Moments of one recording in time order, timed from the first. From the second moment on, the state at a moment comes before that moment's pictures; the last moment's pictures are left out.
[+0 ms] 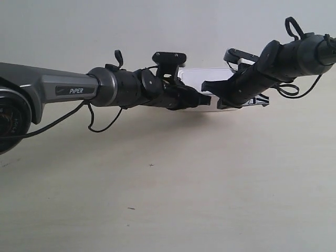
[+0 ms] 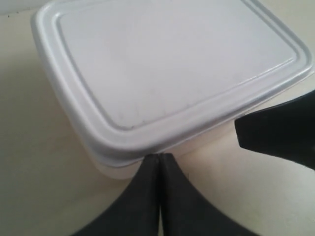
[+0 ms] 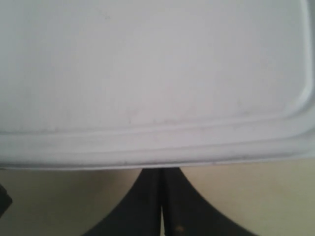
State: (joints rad) left arm -0.48 2.44 -1.81 -0.66 0.09 0.44; right arm 0.19 2.27 -1.57 0.47 0.41 -0.10
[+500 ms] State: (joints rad) left arm -0.48 2.44 -1.83 -0.66 0.08 0.46; right arm 0.19 2.30 -1.67 0.47 0.42 -0.10
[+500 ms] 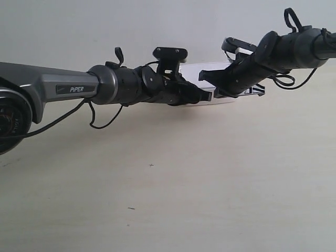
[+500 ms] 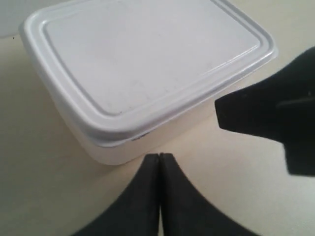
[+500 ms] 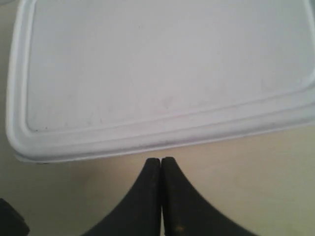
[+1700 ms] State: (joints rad) left arm -0.48 2.26 -1.72 -0.63 0.33 0.55; right arm 0.19 2.36 -1.67 0.48 0.26 -0.10
